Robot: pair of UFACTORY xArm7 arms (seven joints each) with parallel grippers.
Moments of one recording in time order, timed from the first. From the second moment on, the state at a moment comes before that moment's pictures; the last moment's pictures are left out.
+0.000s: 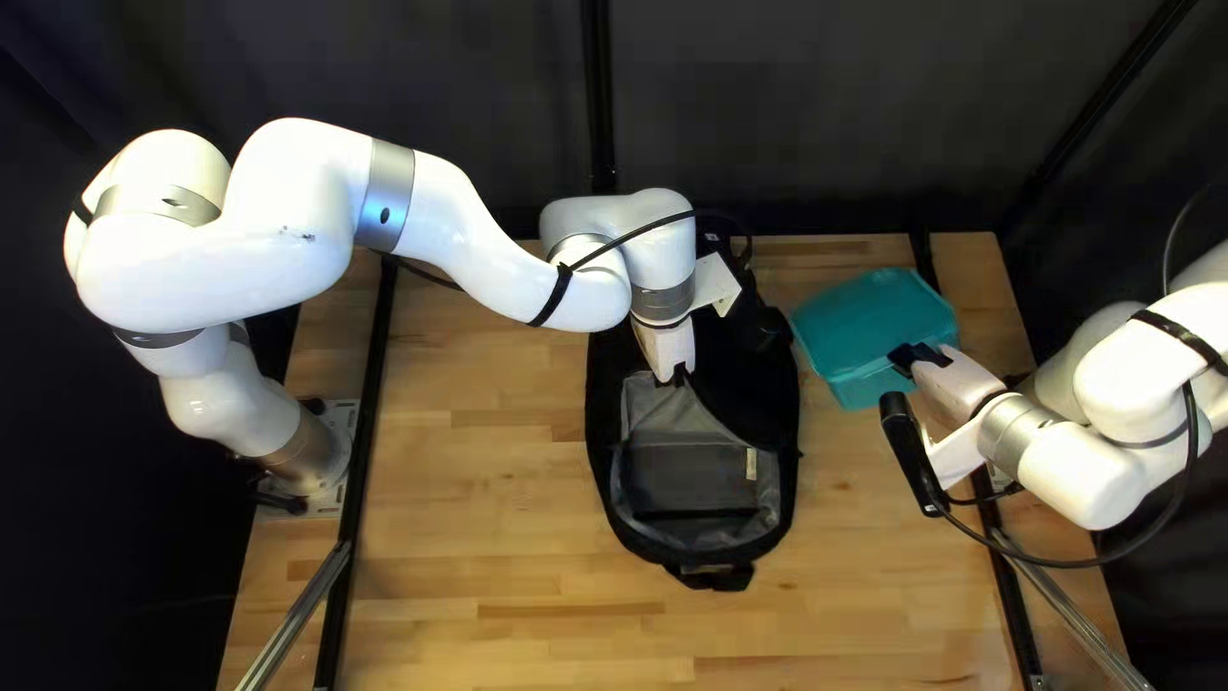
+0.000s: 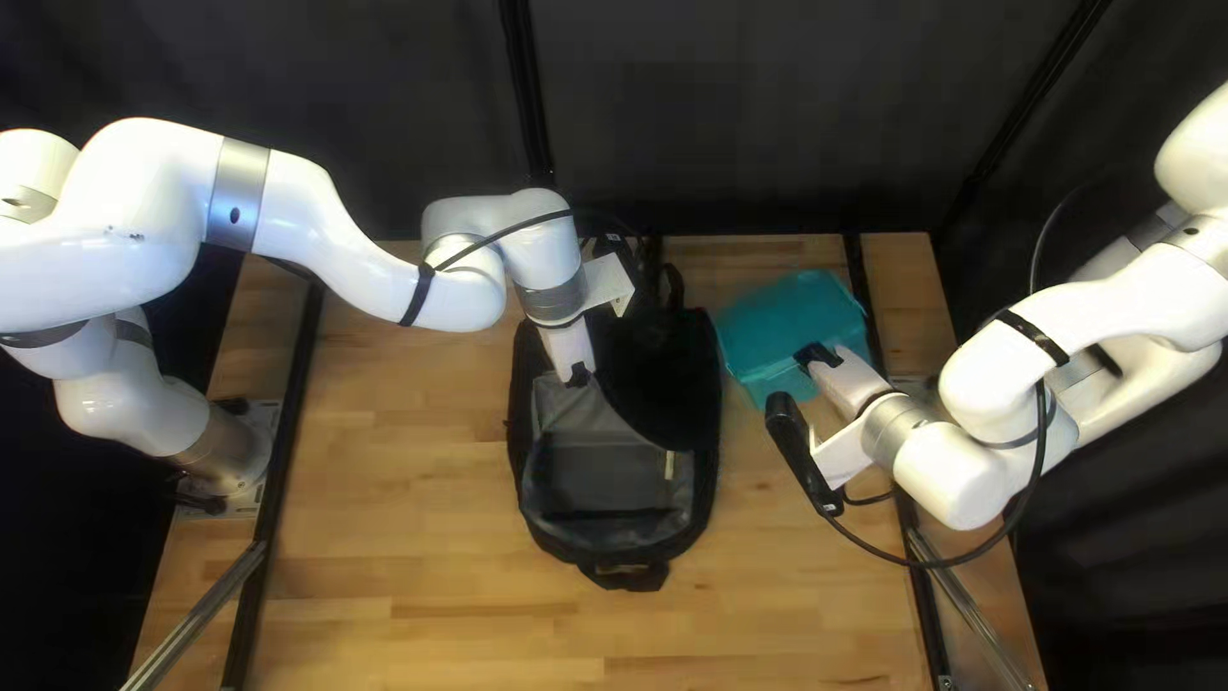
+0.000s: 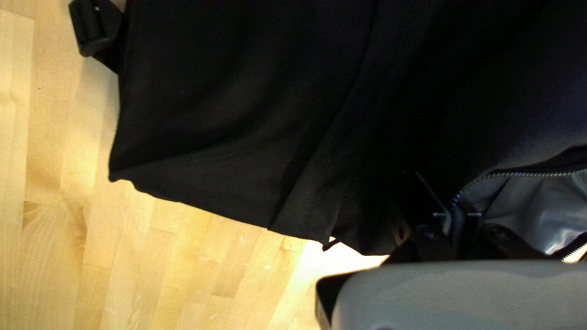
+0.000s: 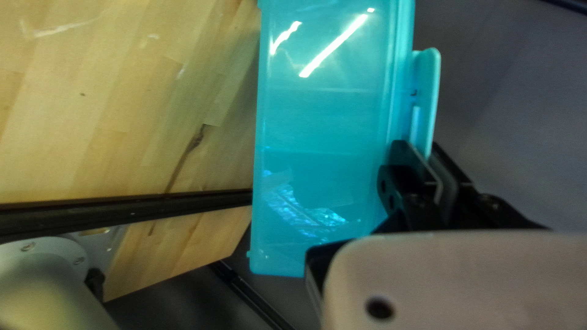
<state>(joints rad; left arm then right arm) 0.43 0.23 -0.34 1.22 -0.08 0.95 -0.20 0.50 -0.74 0.29 0.27 -0.69 1.41 0.27</state>
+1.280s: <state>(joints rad) 0.43 0.23 -0.34 1.22 -0.08 0.95 -0.20 0.42 -0.93 0.12 0.44 -0.74 1.60 0.02</state>
